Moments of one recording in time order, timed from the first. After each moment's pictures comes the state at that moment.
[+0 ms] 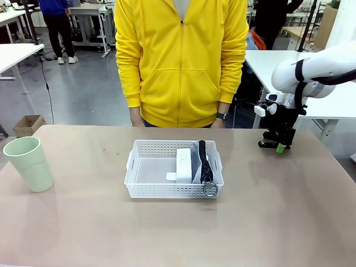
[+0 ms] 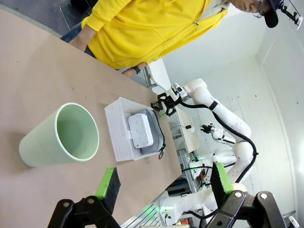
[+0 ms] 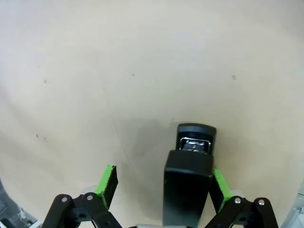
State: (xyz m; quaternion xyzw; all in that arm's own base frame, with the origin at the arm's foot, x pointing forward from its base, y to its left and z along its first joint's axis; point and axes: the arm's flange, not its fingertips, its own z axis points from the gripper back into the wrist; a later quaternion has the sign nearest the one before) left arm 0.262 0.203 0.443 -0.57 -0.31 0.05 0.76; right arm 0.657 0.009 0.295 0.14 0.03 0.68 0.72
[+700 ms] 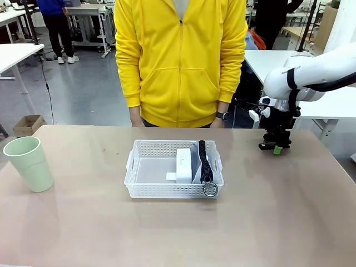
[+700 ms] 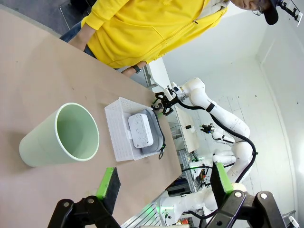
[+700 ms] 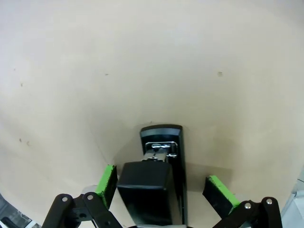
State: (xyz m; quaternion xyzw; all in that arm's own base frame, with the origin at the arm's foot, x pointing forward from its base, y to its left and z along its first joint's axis) left arm 0.262 0.203 0.443 -0.57 -0.31 0.05 0.76; right arm 0.664 0.020 0.285 0.09 0.04 0.68 0.73
